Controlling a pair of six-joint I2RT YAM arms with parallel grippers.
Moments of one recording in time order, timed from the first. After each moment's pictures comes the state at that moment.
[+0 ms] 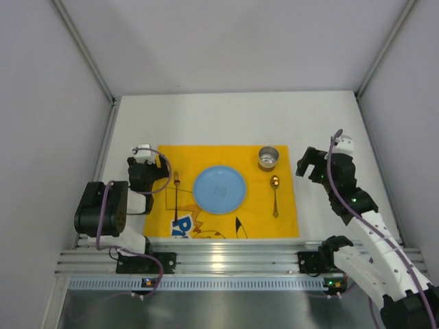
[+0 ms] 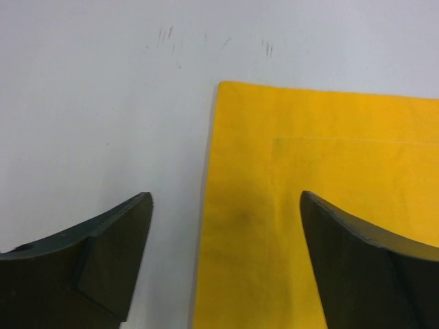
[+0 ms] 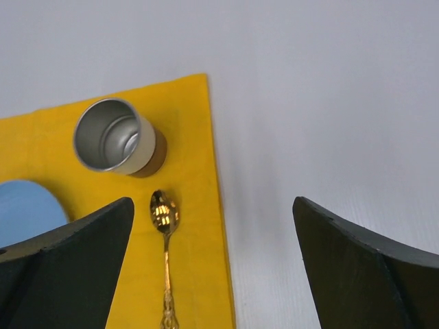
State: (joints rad) left arm 0.02 1.58 0.29 1.02 -0.01 -0.07; right arm 0.28 0.72 0.63 -0.37 0.21 0.38
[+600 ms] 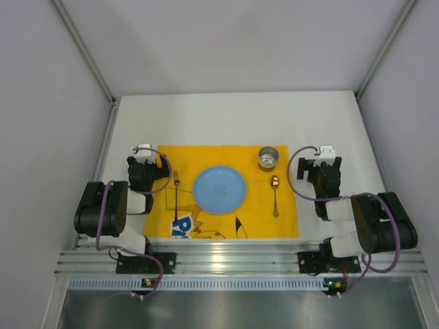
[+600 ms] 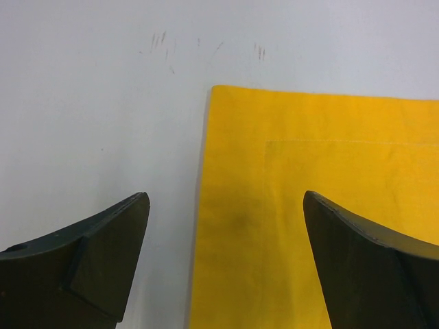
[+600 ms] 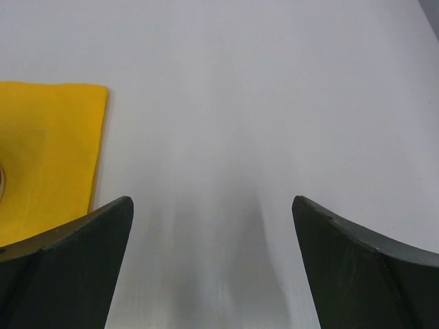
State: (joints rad) left arm 0.02 1.58 0.29 1.03 0.01 -0.06; right arm 0.13 1.40 0.22 0.89 0.20 -0.05
